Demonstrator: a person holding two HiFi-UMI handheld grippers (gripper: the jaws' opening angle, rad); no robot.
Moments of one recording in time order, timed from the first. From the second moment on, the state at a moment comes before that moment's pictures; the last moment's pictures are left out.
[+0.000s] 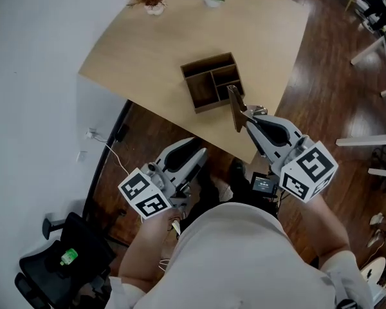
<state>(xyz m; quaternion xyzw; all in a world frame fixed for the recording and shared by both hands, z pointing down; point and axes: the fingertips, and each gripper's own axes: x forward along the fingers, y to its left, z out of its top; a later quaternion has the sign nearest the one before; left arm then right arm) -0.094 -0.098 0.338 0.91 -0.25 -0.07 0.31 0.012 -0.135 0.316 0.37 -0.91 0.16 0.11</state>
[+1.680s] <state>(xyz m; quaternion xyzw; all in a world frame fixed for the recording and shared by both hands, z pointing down) -0.125 -0.312 0.290 0.92 -0.33 -0.08 0.21 -0.069 -0.293 0.287 0.27 -0.95 0.00 0.13</state>
